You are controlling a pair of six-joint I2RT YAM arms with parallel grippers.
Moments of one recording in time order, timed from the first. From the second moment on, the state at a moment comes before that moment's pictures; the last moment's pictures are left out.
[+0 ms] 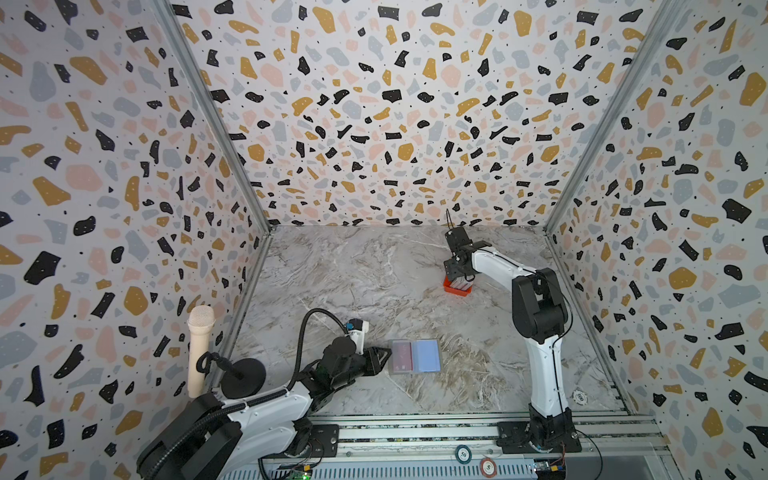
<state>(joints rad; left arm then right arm) -0.70 1.06 0.14 0.41 0.22 -0.82 0.38 2.21 1.75 -0.67 0.40 0.11</state>
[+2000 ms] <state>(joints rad) -0.70 1.04 0.12 0.41 0.20 -0.82 0.38 2.20 1.81 -0.74 0.43 0.09</state>
